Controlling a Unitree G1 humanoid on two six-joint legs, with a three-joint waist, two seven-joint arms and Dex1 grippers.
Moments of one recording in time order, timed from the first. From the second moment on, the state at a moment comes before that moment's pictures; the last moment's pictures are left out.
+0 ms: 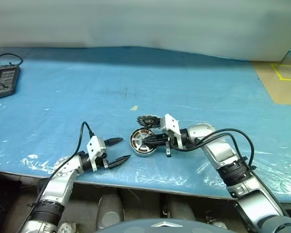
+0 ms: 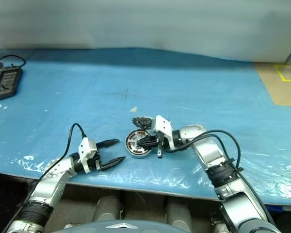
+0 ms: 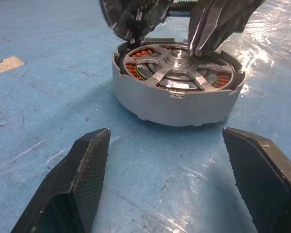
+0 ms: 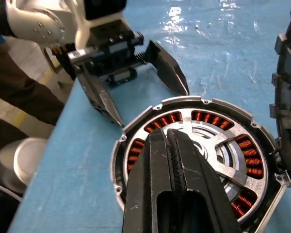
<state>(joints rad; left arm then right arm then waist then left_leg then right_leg) -0.04 0.42 -0.08 0.21 -0.31 -0.24 -1.08 -0.43 -0.45 0.31 0.00 0.30 0.37 1.20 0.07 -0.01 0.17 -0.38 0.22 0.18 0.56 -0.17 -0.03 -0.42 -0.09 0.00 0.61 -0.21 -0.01</state>
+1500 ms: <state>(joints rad) -0.08 0.38 -0.04 0.46 -0.33 -0.52 -1.17 -0.41 -0.43 0.28 0.04 0.39 0.48 1.27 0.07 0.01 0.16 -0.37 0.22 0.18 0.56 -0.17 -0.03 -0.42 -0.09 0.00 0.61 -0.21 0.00</state>
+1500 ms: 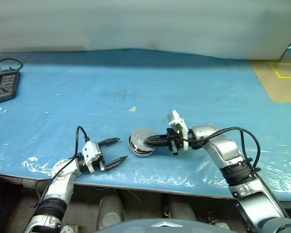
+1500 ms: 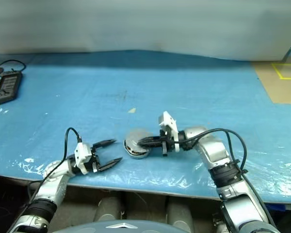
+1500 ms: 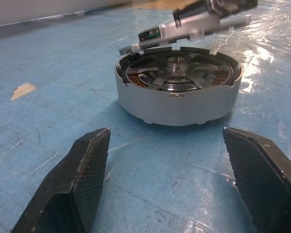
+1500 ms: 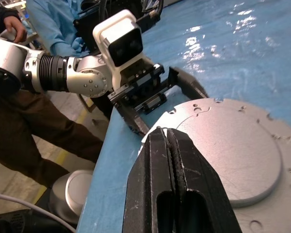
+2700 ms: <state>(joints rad) -0.04 0.40 -0.04 0.34 -0.33 -0.39 -1.14 -0.46 -0.42 0.29 0.07 0.31 0.32 1.18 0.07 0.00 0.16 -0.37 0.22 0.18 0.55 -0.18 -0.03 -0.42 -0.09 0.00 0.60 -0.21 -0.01</state>
